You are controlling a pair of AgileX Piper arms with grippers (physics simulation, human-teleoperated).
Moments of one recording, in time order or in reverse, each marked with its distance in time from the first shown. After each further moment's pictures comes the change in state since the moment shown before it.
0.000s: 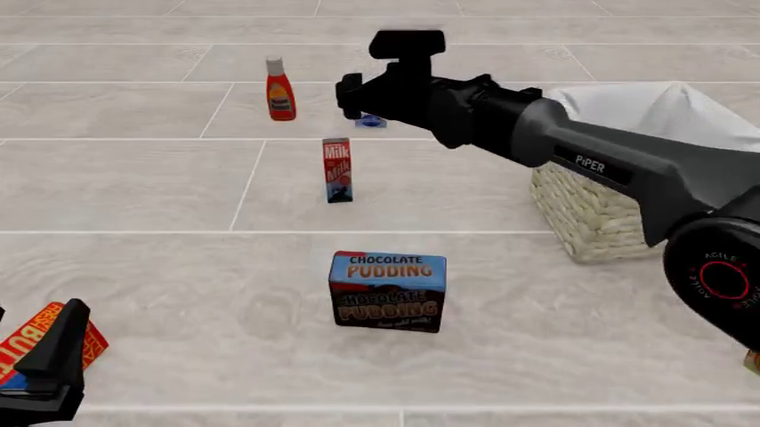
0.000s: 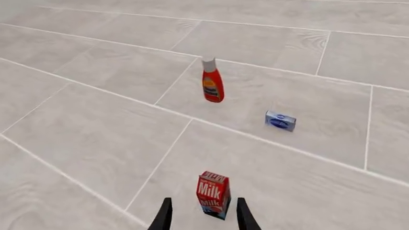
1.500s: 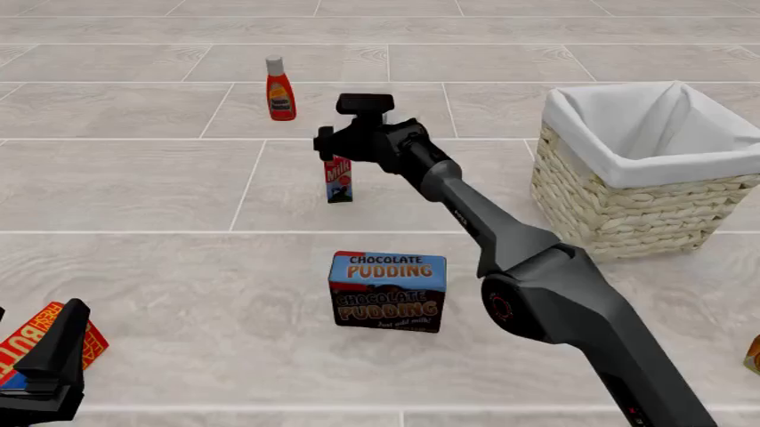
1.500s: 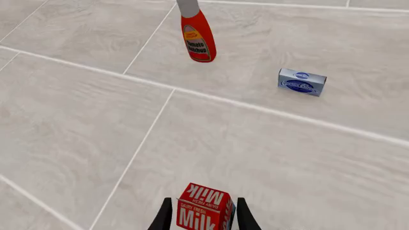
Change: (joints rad) left arm 0.000 0.000 0.000 0.000 0.000; right arm -0.002 0.724 -0.972 0.439 0.089
